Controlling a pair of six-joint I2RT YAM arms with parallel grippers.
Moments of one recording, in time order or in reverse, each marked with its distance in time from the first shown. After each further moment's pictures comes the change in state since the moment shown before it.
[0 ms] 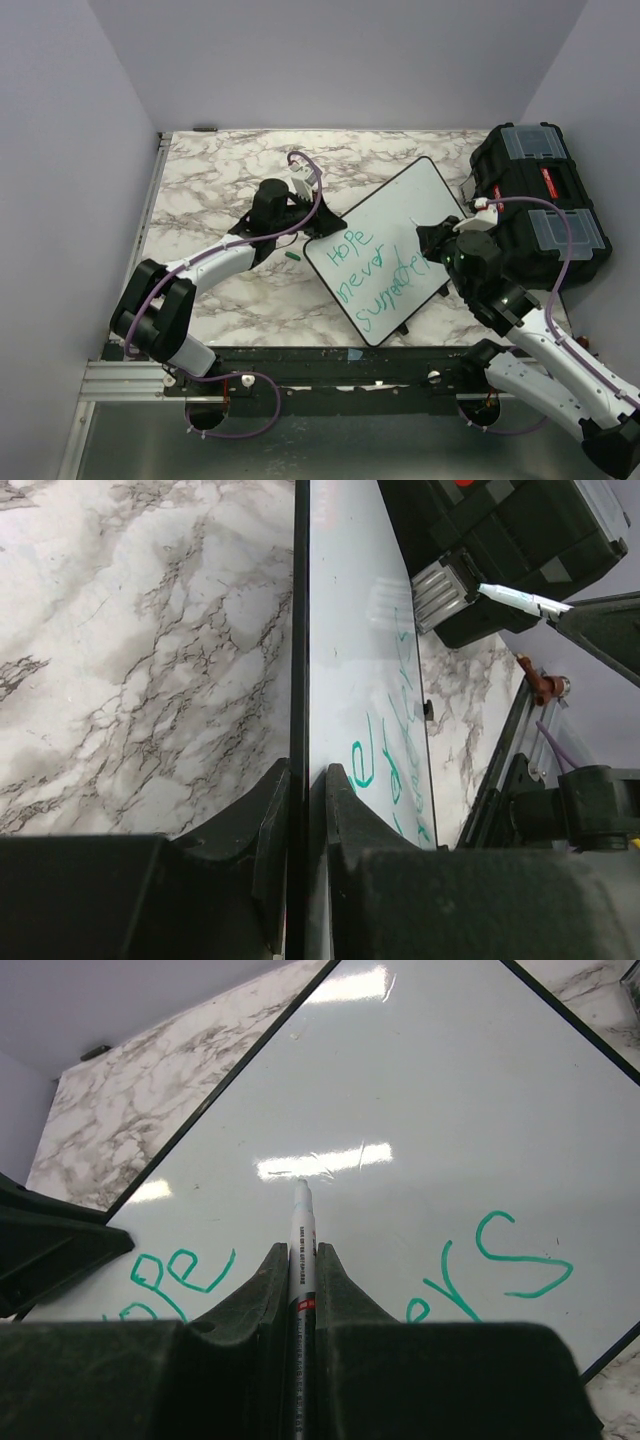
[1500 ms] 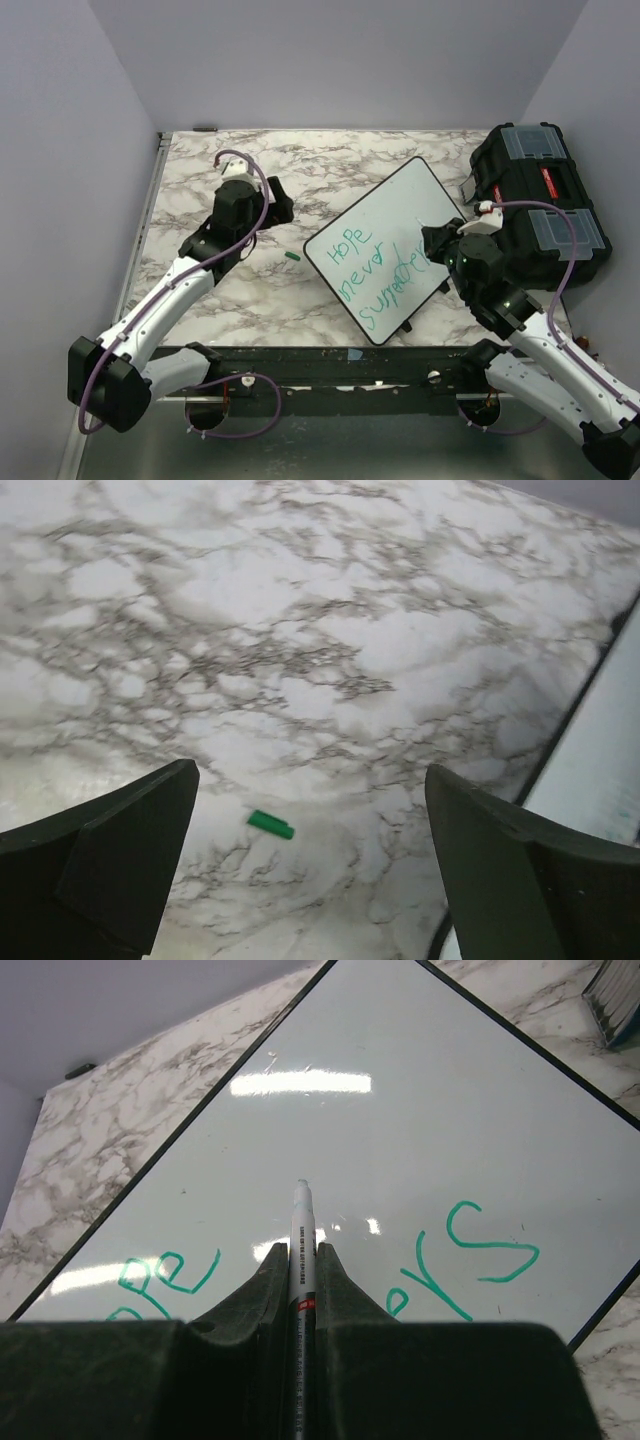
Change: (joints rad) left arm 0.035 -0.383 0.064 -0.531 -0.704 0.016; right arm 0.000 -0.029 -0.018 -0.003 0.045 -0.008
